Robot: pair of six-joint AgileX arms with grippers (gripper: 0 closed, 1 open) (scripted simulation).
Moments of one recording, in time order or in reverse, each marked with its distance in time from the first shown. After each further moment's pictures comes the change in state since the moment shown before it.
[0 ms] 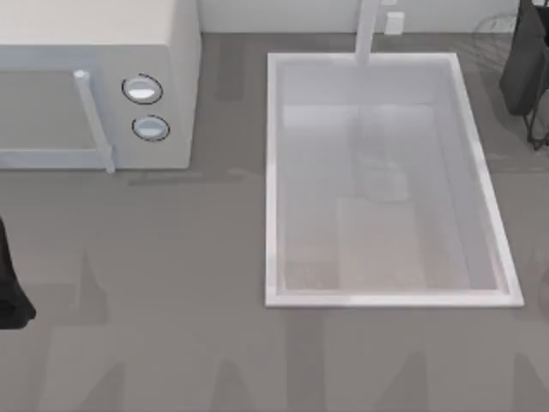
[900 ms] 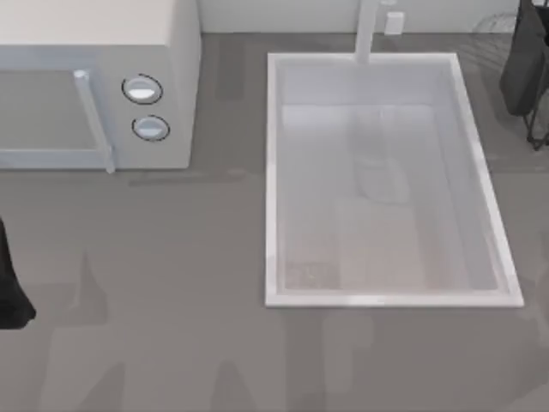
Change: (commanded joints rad) left arm 0.000 0.000 0.000 0.000 0.000 0.000; right arm -0.195 1.158 0.808 -0.744 -0.004 -0.184
